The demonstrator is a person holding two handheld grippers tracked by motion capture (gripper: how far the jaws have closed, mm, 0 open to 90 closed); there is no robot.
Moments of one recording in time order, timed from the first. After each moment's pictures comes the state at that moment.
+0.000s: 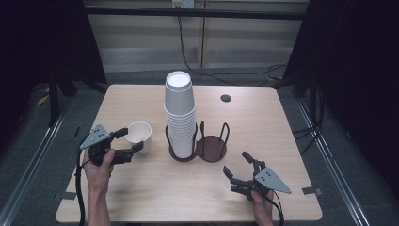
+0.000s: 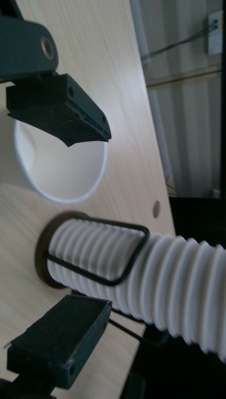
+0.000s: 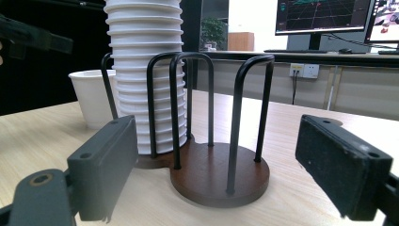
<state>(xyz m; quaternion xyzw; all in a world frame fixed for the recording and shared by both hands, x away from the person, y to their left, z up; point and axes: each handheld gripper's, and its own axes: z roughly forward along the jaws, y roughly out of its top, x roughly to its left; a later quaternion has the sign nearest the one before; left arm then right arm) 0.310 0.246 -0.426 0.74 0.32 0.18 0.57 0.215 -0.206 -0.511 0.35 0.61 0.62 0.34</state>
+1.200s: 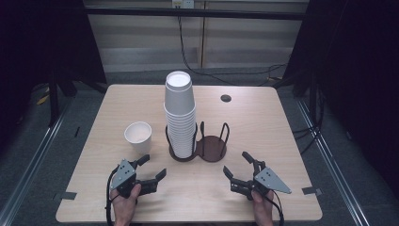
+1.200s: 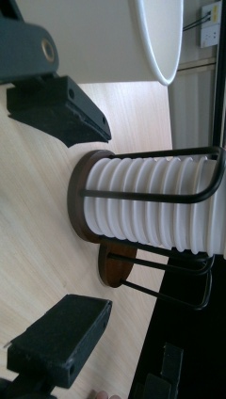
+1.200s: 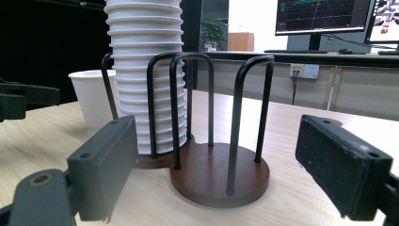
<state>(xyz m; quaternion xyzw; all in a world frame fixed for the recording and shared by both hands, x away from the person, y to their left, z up) 0.251 0.188 -0.504 0.70 0.32 0.20 0.60 0.215 -0.206 -0.511 0.35 0.61 0.62 0.34</state>
